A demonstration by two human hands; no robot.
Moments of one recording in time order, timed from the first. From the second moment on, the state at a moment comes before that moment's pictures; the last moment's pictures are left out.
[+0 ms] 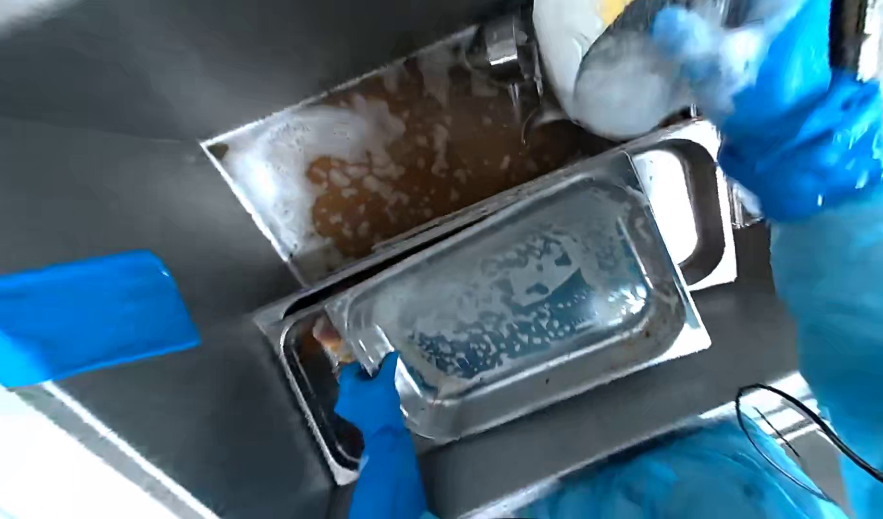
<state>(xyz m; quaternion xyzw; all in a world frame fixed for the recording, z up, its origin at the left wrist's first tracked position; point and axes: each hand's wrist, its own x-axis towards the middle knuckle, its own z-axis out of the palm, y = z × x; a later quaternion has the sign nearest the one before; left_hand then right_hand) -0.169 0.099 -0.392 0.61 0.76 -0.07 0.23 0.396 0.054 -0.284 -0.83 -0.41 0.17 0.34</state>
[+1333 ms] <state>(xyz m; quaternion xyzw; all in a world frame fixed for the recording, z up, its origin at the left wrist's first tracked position) -0.177 0.119 -0.399 0.60 0.71 -0.07 0.35 0.084 -0.102 -0.298 -0.76 -0.37 0.48 -0.25</state>
